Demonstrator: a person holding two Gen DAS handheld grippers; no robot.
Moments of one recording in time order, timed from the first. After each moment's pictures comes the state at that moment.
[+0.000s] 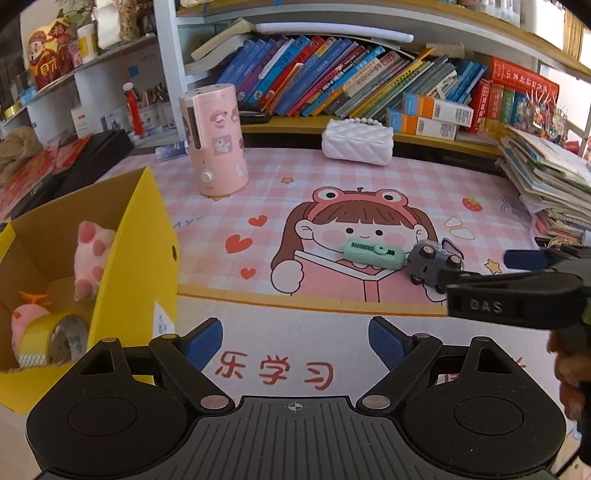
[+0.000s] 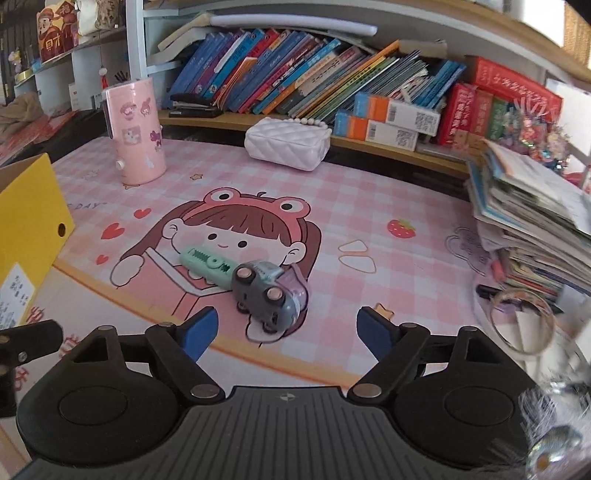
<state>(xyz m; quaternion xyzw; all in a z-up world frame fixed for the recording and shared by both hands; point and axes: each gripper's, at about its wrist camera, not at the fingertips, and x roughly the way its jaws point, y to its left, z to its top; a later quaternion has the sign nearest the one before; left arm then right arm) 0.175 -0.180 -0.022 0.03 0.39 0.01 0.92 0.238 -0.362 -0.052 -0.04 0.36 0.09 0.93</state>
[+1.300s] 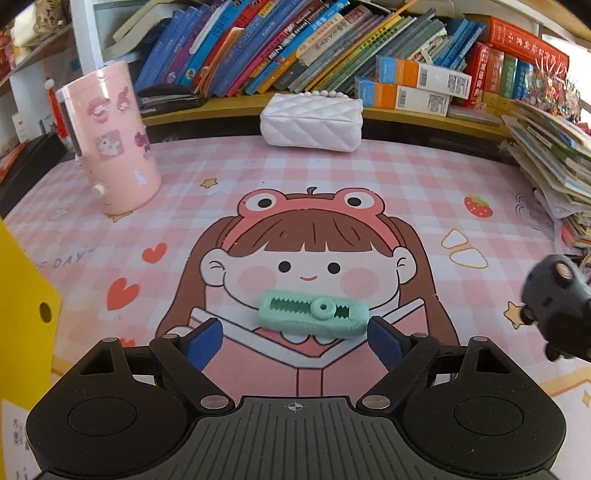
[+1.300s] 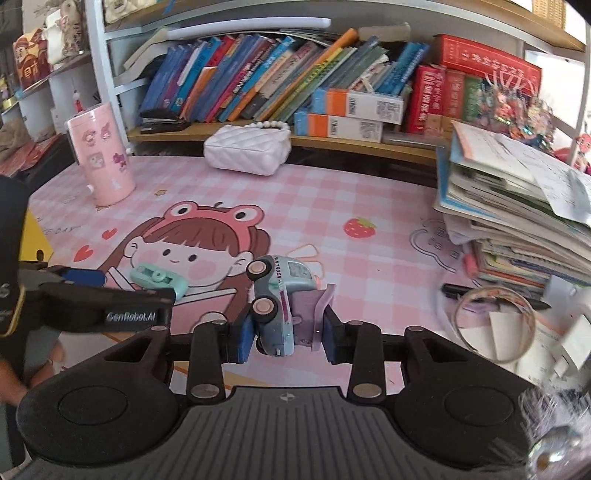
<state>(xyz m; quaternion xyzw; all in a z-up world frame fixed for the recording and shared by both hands) 0.298 -0.240 -0.085 0.04 0.41 -0.03 0.91 0.242 -0.427 -0.041 0.00 0.37 0.07 0.93</state>
